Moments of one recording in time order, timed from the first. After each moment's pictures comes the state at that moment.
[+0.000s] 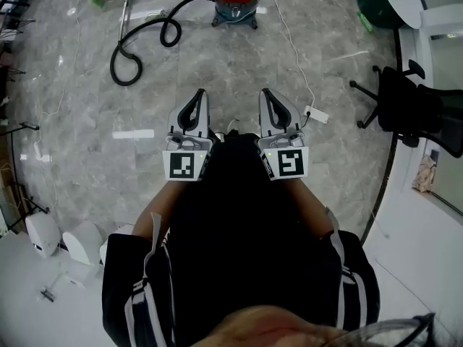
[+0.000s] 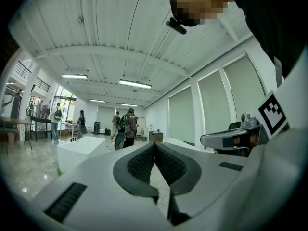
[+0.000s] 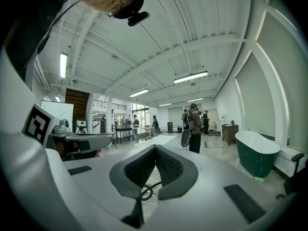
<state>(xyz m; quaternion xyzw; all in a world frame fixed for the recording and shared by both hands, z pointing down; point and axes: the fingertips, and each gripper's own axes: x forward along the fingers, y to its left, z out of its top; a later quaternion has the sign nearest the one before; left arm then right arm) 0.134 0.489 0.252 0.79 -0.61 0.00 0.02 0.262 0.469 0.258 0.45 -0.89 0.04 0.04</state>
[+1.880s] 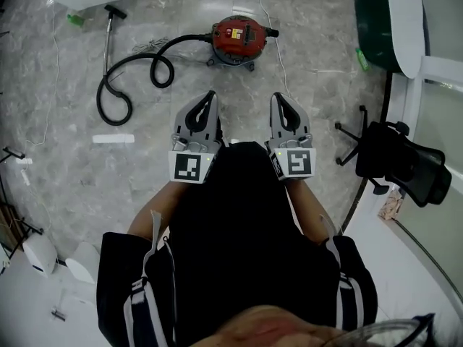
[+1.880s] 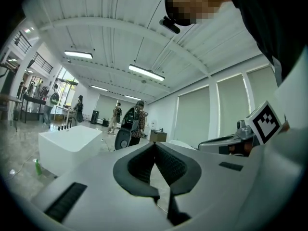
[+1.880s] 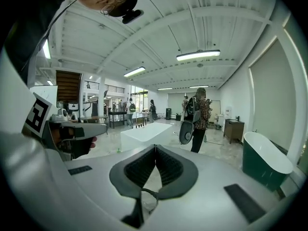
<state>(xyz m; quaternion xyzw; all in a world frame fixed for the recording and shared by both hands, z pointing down) 0.001 0.056 0.280 0.80 -0.59 -0.03 0.10 0.138 0.028 0.291 0.45 -0.88 0.05 0.14</state>
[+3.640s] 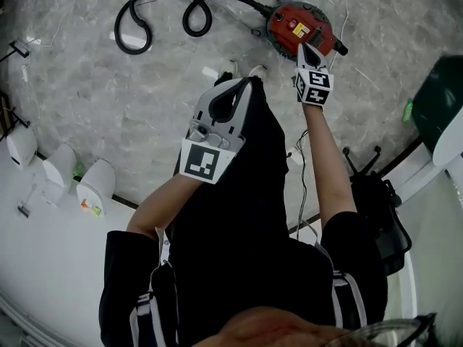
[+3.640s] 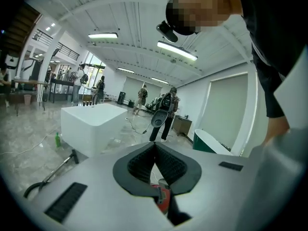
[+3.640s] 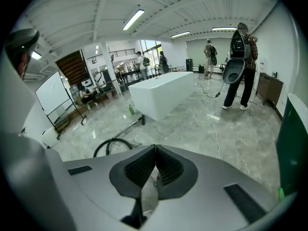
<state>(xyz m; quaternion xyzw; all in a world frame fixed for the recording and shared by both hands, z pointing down) -0.057 -0.109 0.412 0.69 -0.68 0.01 0.23 0.049 -0.237 0.679 0.28 -0.87 0.21 0.36</state>
